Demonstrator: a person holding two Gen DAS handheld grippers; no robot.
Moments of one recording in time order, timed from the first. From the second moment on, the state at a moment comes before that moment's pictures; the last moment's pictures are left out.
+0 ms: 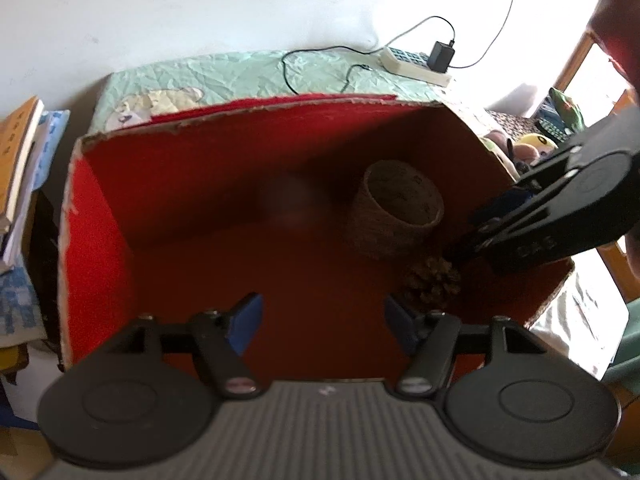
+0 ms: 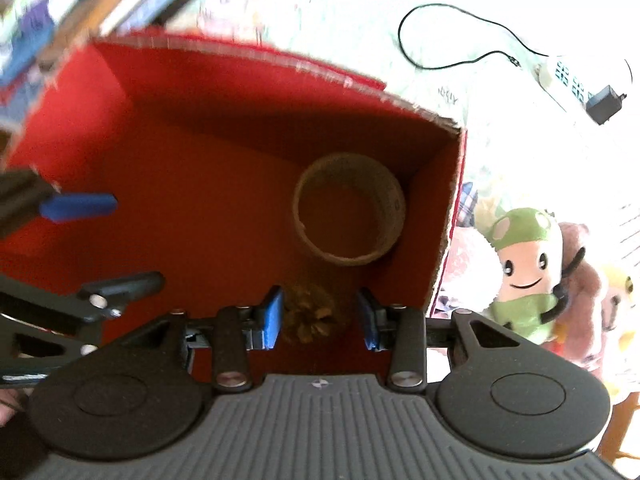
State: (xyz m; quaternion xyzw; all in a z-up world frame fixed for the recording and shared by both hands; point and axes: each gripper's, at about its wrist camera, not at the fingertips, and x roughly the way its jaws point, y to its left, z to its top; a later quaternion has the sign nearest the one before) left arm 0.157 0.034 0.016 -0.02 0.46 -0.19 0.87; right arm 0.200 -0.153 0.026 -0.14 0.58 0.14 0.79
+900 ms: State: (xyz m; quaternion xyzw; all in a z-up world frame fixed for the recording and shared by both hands) left arm 0.109 -0.001 0.063 0.06 0.43 0.00 0.90; right arm 0.119 -0.179 0.065 0.06 0.42 0.16 0.89
